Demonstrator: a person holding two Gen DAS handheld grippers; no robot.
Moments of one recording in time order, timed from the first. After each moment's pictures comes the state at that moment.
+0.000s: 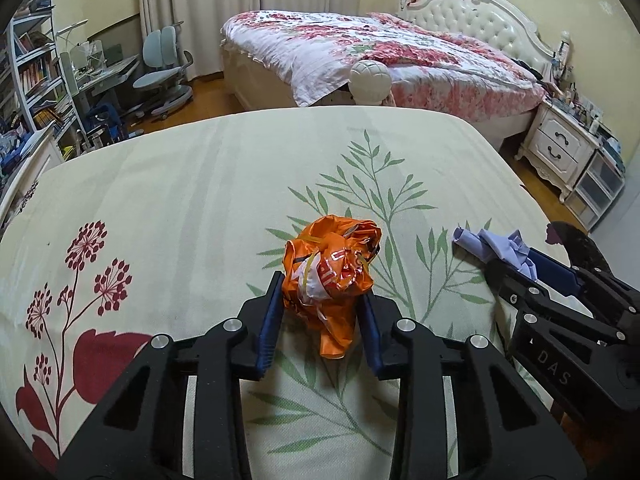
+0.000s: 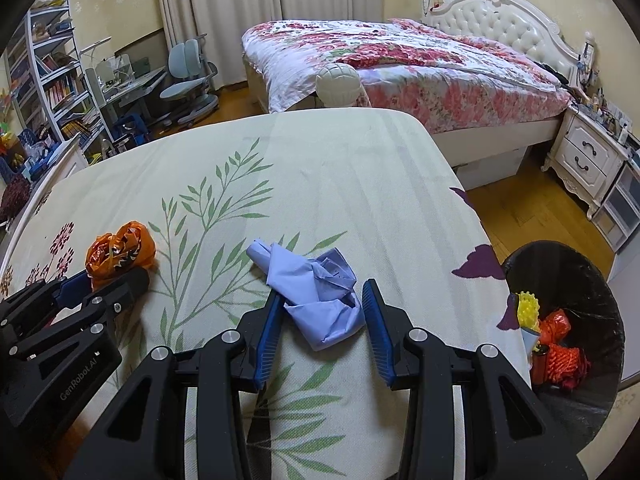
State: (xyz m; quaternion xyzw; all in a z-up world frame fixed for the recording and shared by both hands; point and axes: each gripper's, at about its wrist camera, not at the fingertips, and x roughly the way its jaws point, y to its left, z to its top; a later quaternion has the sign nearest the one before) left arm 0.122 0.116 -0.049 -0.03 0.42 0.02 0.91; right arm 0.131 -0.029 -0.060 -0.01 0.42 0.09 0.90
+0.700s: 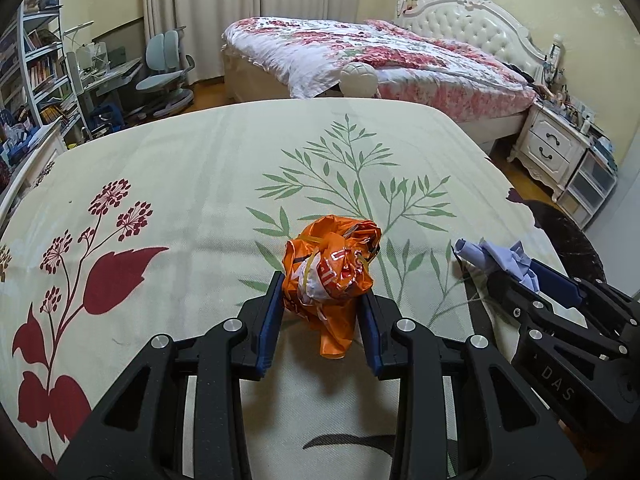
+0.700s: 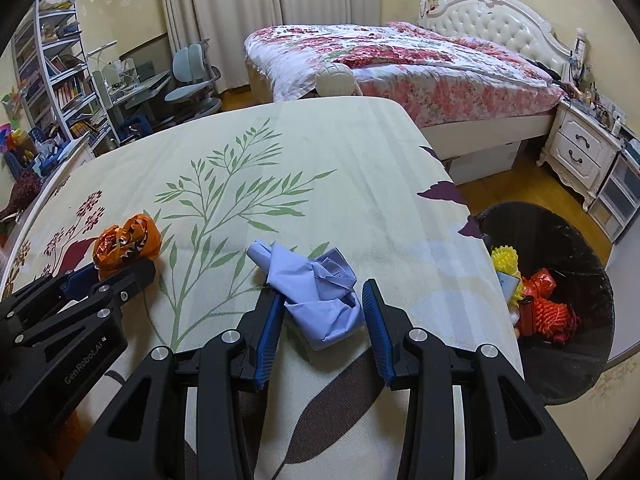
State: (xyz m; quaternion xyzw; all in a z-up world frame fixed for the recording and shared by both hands) left arm 0.061 0.098 -0.045 -0.03 0.41 0.02 0.91; right arm 0.064 -0.051 -0.054 0.00 0.42 0.09 0.90
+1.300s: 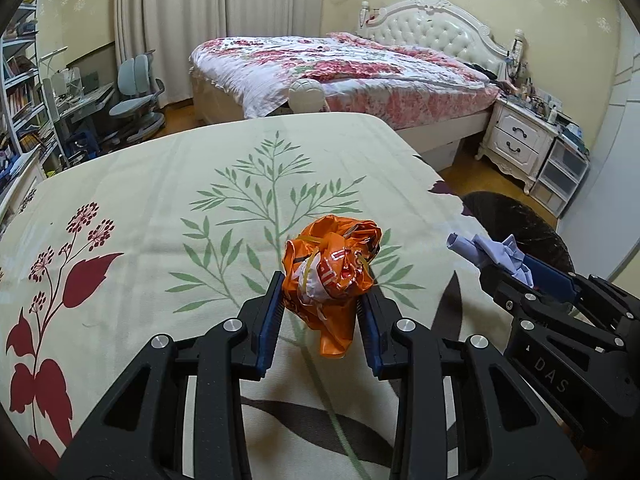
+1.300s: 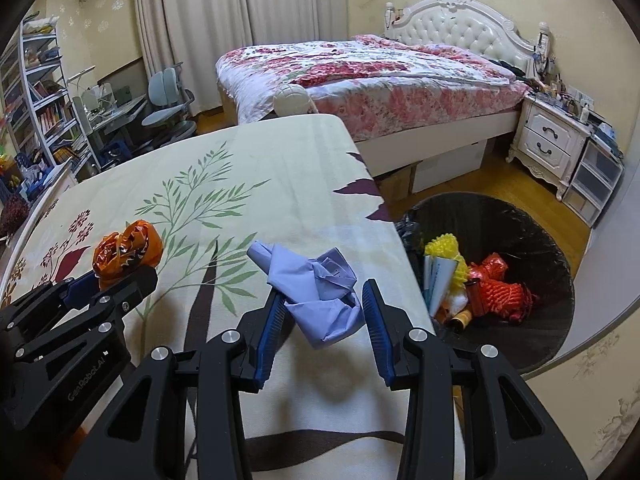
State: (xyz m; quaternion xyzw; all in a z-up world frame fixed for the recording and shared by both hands) left arm 0.039 0.038 -0.030 -0.01 0.38 -0.04 0.93; right arm 0.030 -0.110 -0.037 0.02 0.39 0.04 0.92
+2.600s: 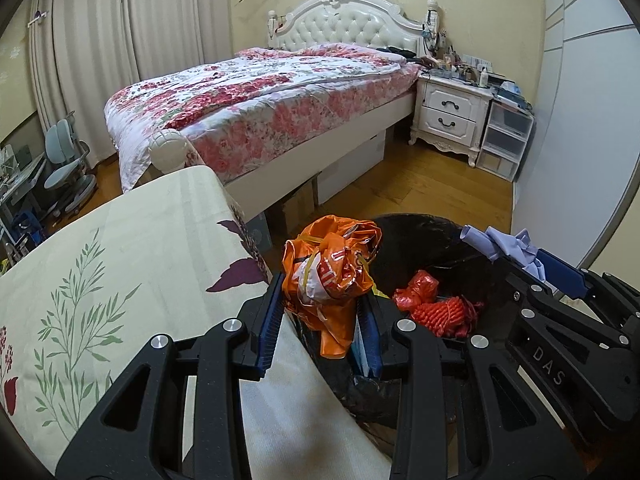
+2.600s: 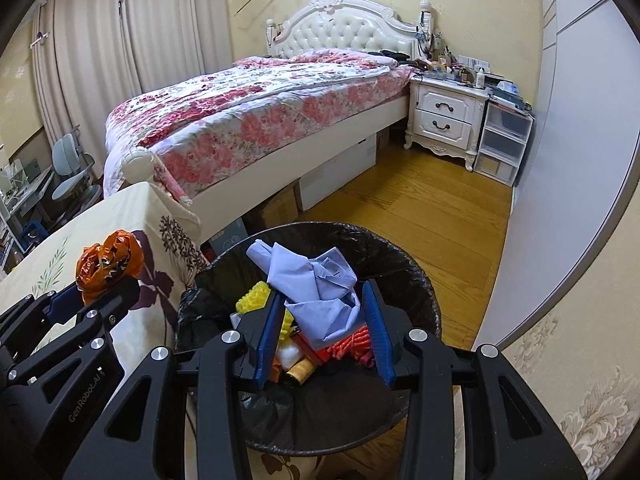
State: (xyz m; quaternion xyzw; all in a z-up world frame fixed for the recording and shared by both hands) left arm 0.118 -0.153 -0.031 0.08 0.35 -0.15 0.92; right arm 0.075 -0.277 -0.045 0.09 0.36 -0.13 0.92
